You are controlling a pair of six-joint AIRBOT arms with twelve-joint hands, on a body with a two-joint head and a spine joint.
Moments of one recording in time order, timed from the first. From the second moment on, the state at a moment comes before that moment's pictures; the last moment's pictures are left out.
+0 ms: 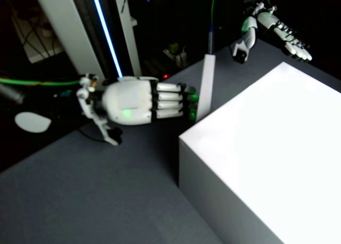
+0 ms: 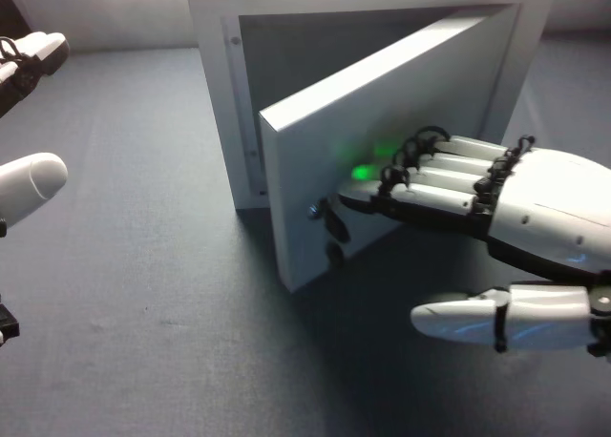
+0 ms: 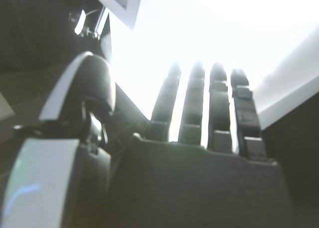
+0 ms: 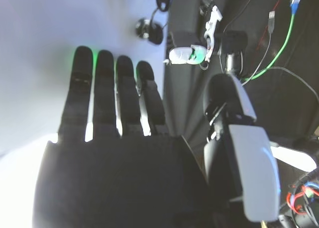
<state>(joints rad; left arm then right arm) 1.20 -0.87 1.10 -0.25 -1.52 0.45 -0.77 -1.02 1.02 -0.28 0.97 -0.60</state>
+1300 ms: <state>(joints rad) 1.23 -0.87 1.09 -0.27 -1.55 0.45 -0.75 -0.96 0.99 -0.27 0.95 -0.57</state>
